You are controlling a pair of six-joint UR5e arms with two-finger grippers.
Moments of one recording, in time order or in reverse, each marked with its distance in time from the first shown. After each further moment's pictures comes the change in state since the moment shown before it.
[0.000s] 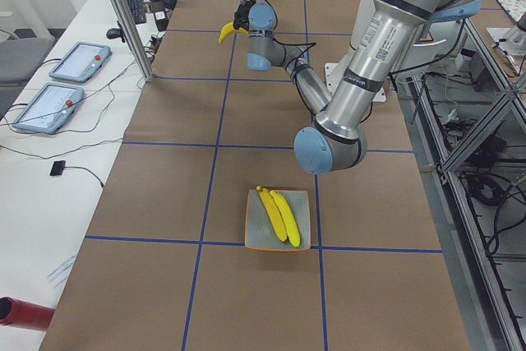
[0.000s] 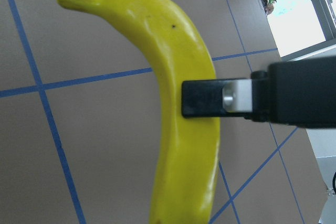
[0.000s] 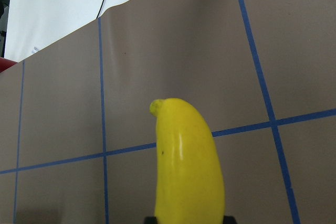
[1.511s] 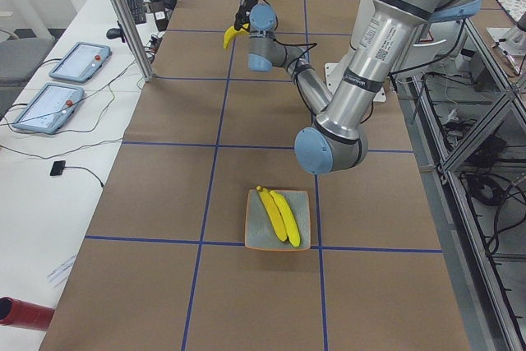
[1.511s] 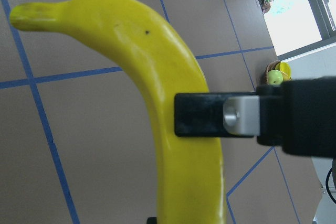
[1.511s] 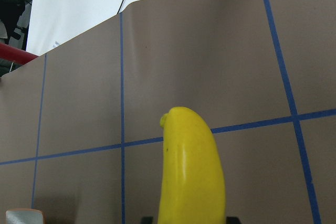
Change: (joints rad) left arm 0.003 0.013 0.002 0.004 0.003 -0.002; right arm 0.015 -0.011 0.052 0.027 -0.003 -0.072
